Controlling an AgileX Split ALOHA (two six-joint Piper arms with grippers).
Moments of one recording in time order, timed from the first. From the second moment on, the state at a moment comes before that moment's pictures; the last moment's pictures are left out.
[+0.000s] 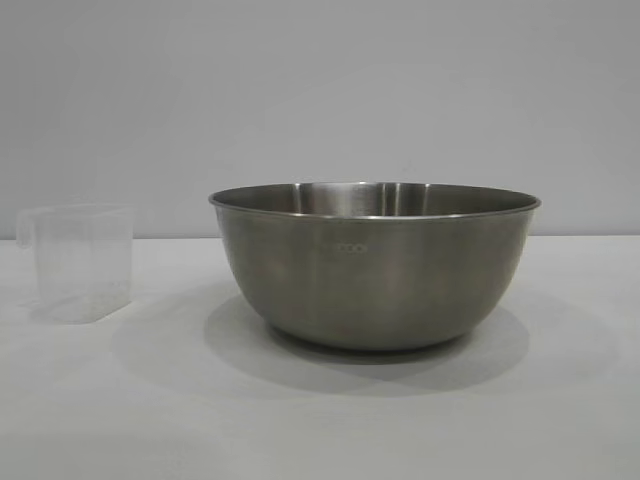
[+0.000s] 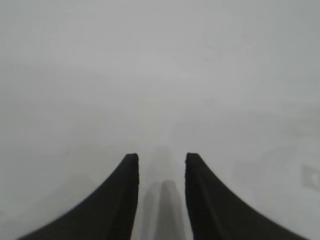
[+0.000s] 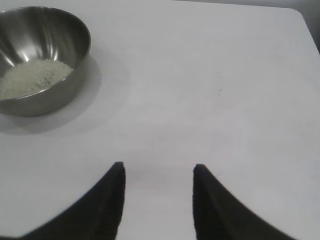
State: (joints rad) left arm 0.12 1.99 -0.33 0.09 -1.14 -0.14; right arm 0.11 0.04 -0.49 0.05 1.14 -0.07
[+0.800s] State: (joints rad) left arm 0.12 1.27 -0.61 0.27 -0.23 -0.16; right arm 0.11 0.04 -0.49 0.05 1.14 -0.07
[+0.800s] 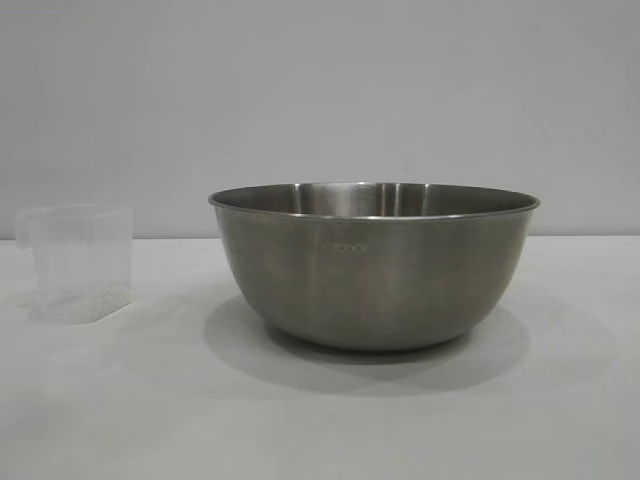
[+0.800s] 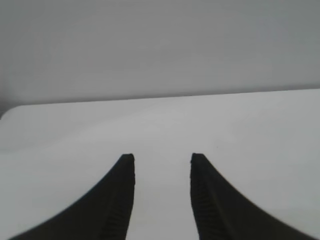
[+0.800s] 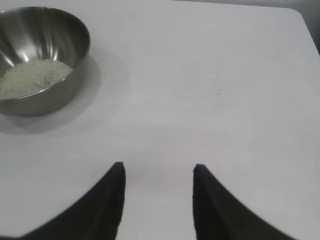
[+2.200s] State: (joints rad) left arm 0.12 0.19 -0.51 -0.06 1.02 0.13; right arm 0.11 0.04 -0.49 0.05 1.14 -0.07
